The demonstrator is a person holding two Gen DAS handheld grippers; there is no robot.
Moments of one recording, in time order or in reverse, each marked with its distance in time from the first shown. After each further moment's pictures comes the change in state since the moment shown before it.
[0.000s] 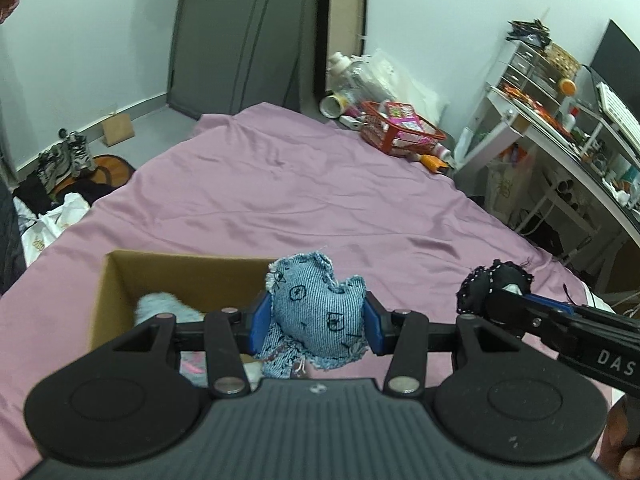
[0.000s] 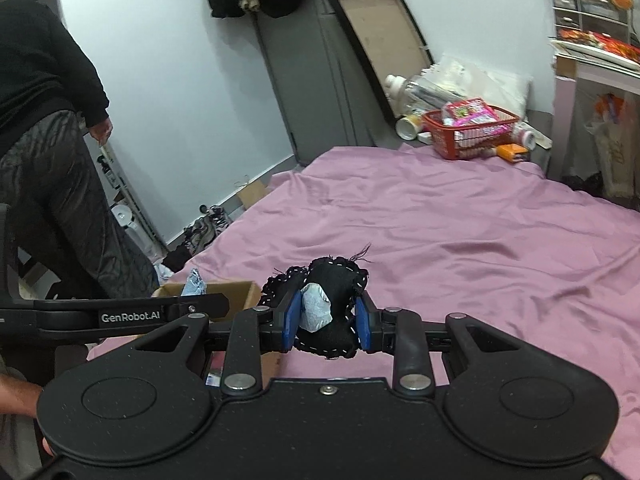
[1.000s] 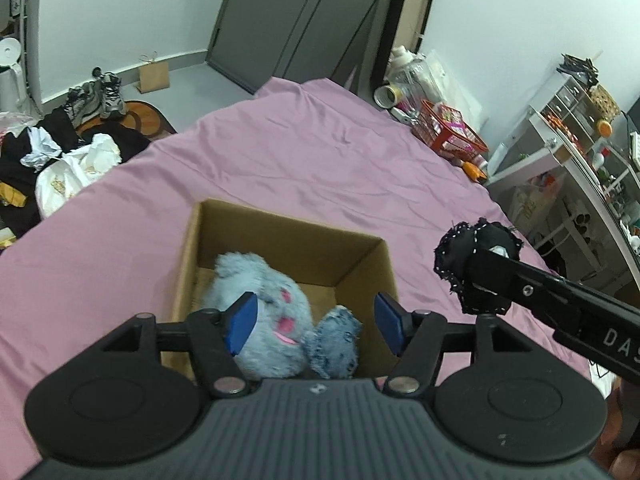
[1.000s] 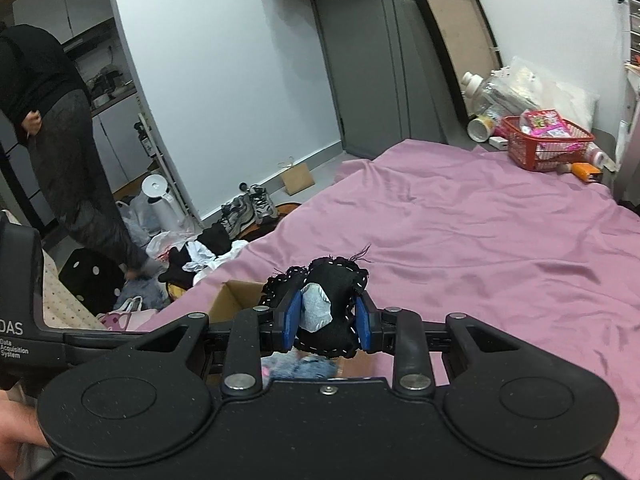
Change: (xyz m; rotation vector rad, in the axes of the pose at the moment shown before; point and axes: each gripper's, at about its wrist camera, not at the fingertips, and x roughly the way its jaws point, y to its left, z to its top) left arm -0.004 0.083 -0.009 -0.171 0.059 -0.003; right arm 0.045 0.085 0.008 -0.103 0.044 0.083
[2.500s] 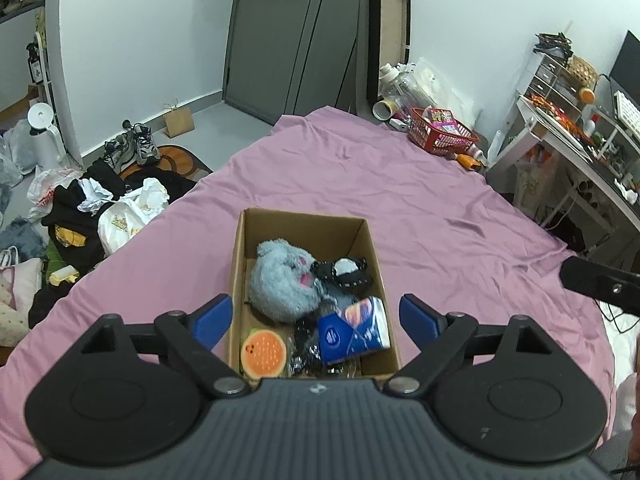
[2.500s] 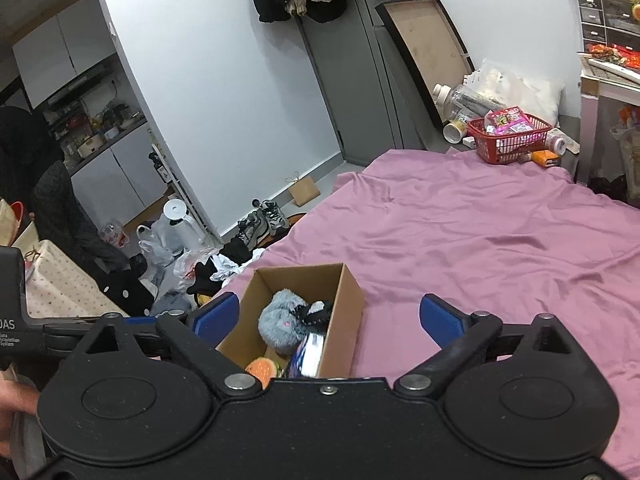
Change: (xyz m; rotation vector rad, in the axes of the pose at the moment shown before) left arm -0.122 -0.045 -0.034 0.146 -0.051 0.127; right arm -0.133 -0.026 -0.013 0.096 -0.028 0.034
